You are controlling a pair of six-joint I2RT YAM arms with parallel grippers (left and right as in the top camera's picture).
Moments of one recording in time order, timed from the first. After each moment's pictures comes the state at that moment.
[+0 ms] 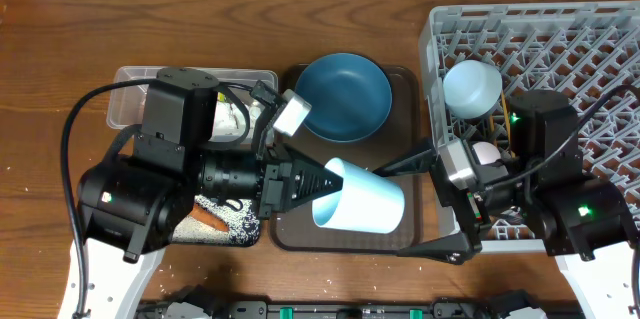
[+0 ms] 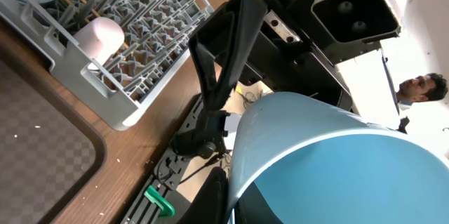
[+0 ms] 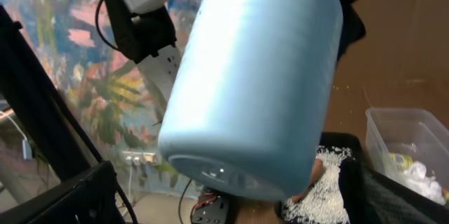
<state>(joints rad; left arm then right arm) -0.35 1.11 1.41 -1.11 1.12 -0.20 0.28 1.02 1.09 -0.81 -1.53 -0.59</state>
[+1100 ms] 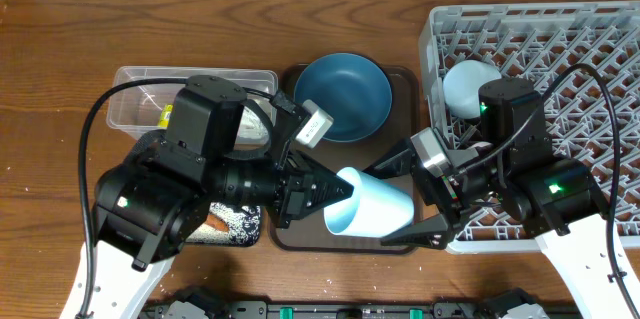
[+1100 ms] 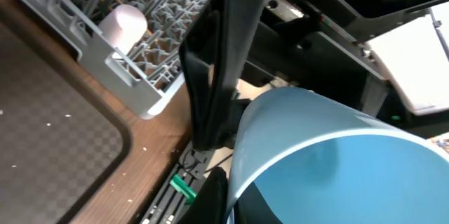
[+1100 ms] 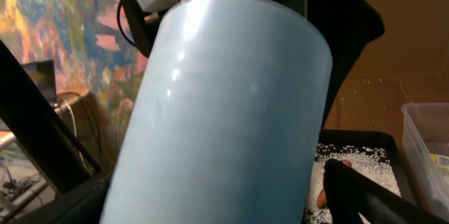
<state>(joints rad) -0.47 1.11 1.41 -1.10 0.94 -0.20 0.36 1.11 1.09 -0.75 -1.54 -0.53</state>
